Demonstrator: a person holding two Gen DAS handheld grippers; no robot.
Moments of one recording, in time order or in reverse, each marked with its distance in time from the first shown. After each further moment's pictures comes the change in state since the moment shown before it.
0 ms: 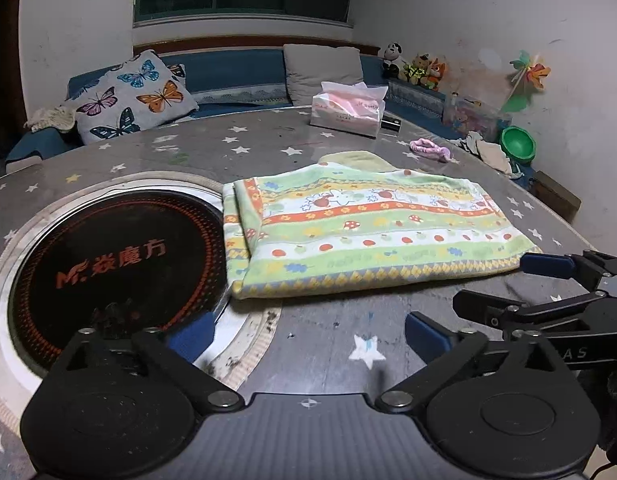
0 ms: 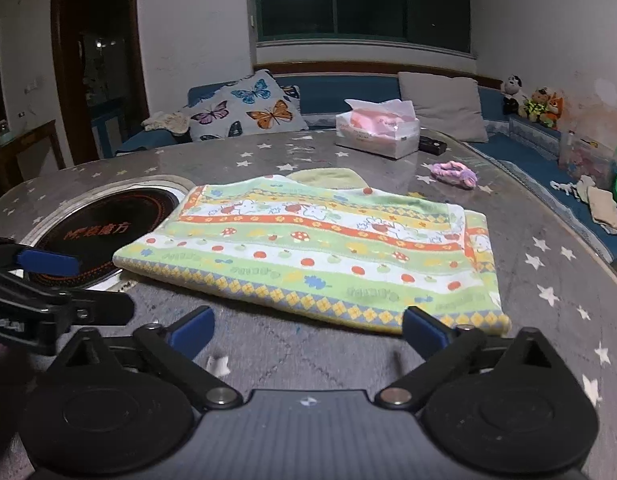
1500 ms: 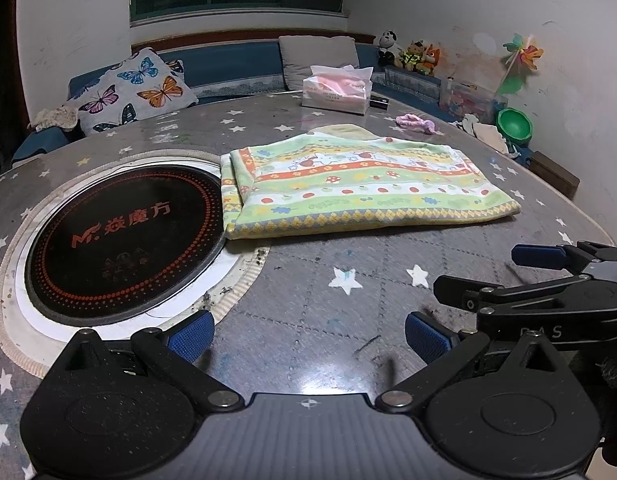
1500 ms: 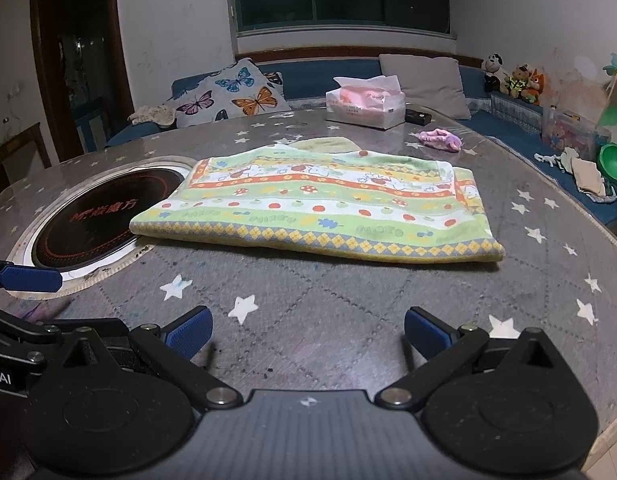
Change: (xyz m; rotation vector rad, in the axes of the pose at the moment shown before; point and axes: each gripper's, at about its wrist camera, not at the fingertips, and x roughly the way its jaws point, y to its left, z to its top) left arm -0.028 -0.018 -0.034 0.039 0.033 0.015; right arm -0.022 0.018 -0.027 0.058 0.039 -0.025
